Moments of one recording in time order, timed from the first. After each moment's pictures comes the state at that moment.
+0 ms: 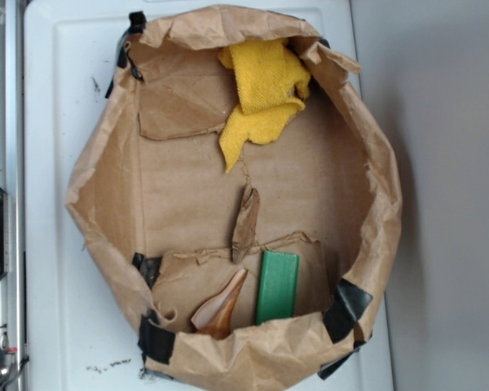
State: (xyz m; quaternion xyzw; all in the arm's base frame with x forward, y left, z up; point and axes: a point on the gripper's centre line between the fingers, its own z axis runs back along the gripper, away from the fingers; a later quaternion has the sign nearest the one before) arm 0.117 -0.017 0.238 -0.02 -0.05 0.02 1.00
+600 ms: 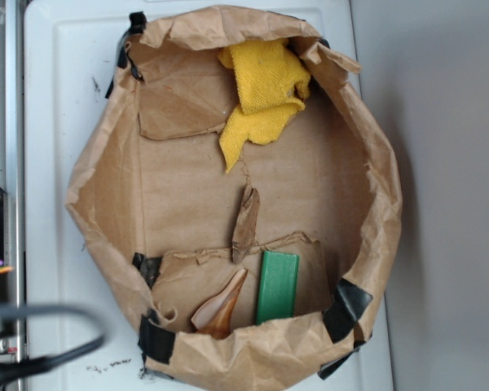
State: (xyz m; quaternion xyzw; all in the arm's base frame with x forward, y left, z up) arm 0.165 -0.013 0.227 -0.03 -0.07 0.07 0.99
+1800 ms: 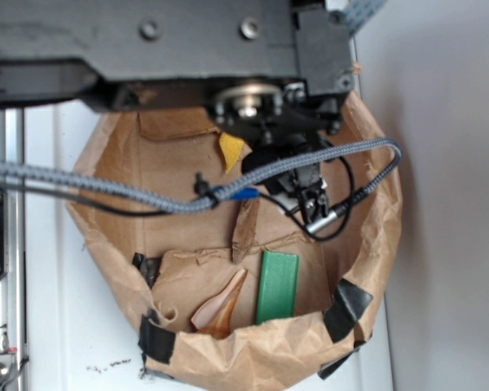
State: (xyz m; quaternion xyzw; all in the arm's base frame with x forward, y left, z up) arm 0.278 0.031 0.152 0.02 -0.10 0.24 0.96
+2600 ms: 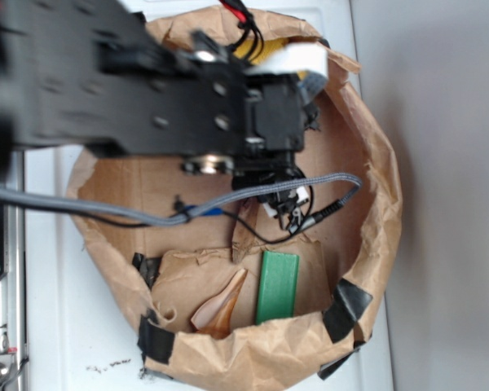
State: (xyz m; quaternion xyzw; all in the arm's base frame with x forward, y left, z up) arm 0.288 0.040 0.086 0.05 -0.15 0.21 0.97
